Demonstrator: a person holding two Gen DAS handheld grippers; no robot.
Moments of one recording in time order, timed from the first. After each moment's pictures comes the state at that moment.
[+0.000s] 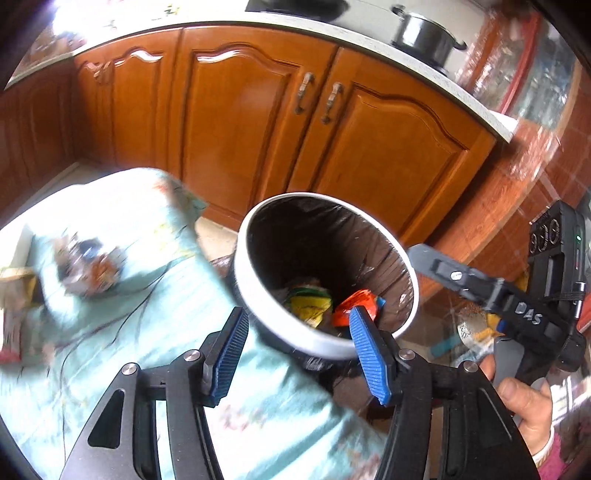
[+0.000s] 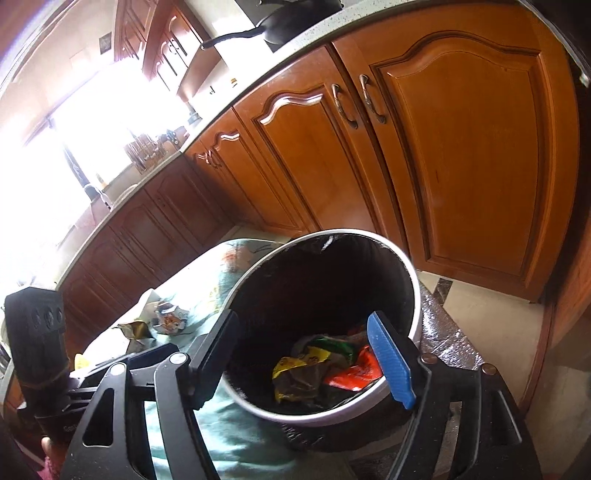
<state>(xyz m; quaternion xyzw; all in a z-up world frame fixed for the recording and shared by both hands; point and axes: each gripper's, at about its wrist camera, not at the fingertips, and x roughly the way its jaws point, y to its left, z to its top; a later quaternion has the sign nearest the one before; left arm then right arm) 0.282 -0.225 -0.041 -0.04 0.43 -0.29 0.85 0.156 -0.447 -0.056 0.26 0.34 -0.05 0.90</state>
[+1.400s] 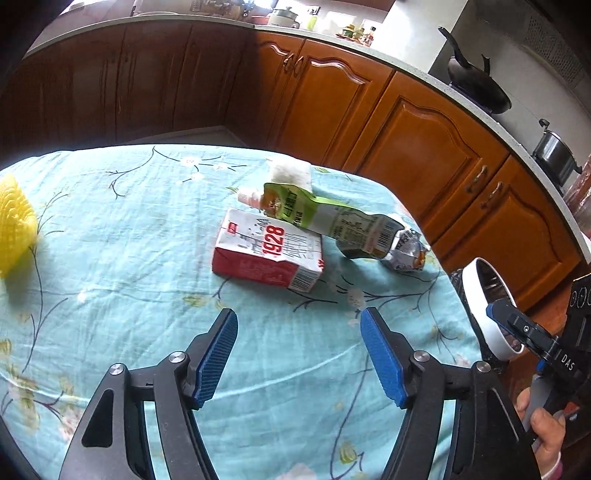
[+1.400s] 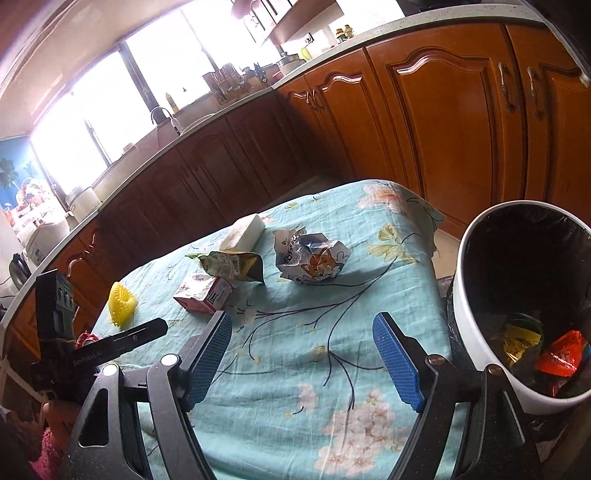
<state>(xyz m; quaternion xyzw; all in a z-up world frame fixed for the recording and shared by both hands) 0.227 0.030 -0.035 -0.15 0.42 -0.07 0.89 0.232 -0.264 -0.068 0.18 0.39 0.10 0.90</state>
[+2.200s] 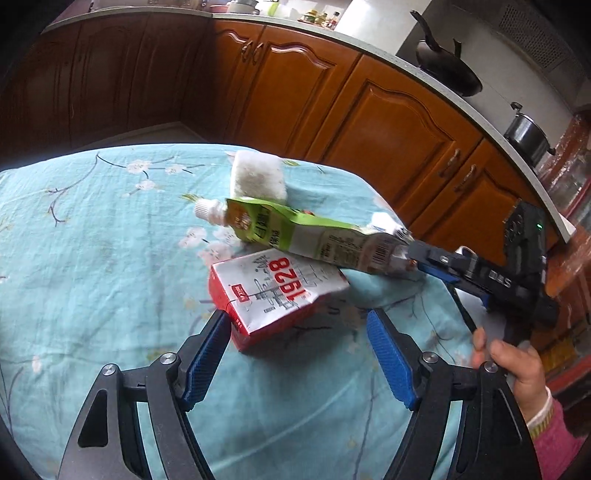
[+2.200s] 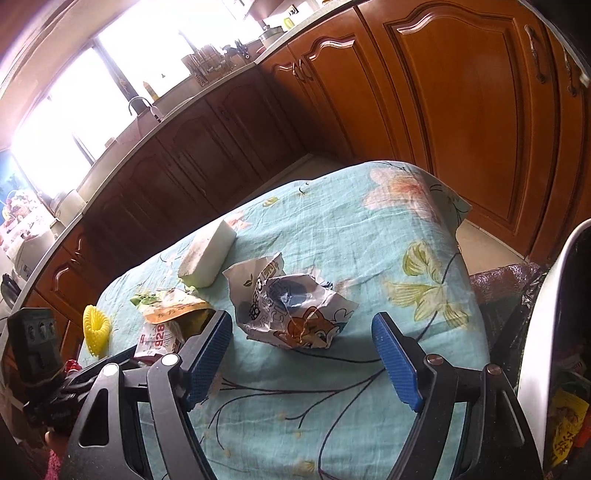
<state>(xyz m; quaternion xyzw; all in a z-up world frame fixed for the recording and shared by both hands) 0.276 0.033 -0.063 -0.15 0.43 -0.18 0.87 0.329 -0.262 -0.114 0.21 0.44 0.09 0.87</state>
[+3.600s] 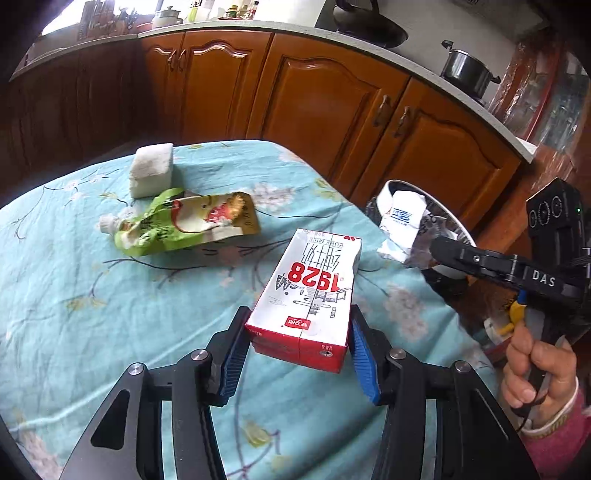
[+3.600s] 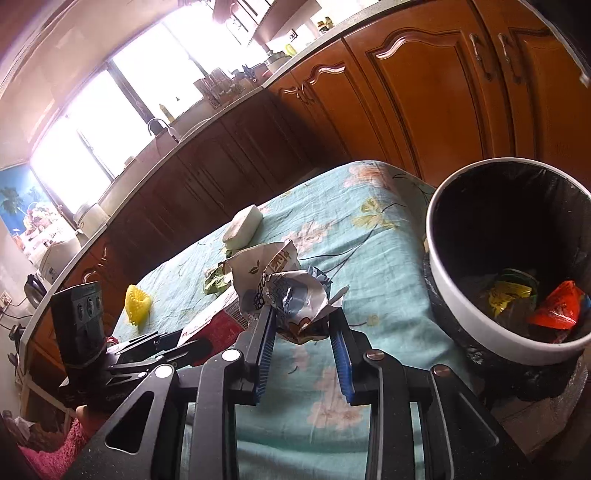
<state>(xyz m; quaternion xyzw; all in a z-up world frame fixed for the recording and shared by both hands) 0.231 -0.044 -0.051 -0.06 0.42 -0.25 0.87 0.195 -0.294 -0.071 0.24 0.40 0.10 0.88</state>
